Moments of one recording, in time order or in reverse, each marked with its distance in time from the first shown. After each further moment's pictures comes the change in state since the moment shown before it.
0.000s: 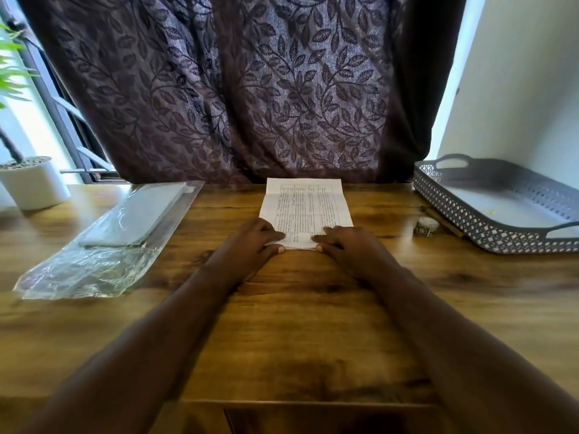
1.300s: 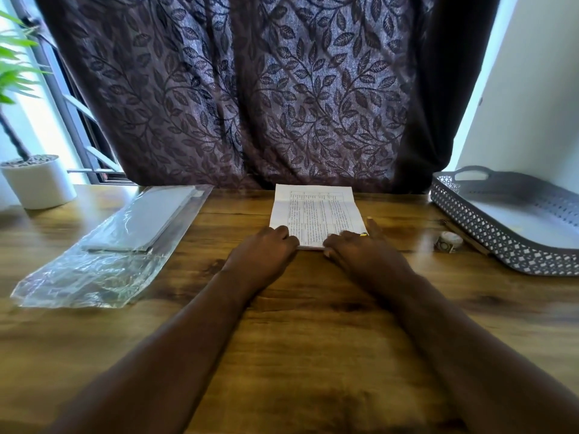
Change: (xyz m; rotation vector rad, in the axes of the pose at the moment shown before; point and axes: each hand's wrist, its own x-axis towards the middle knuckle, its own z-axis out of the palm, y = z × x) left_hand 0.007 0.018 0.000 0.434 0.091 0.151; right_hand 0.019 0.010 0.022 -0.429 0.252 -0.264
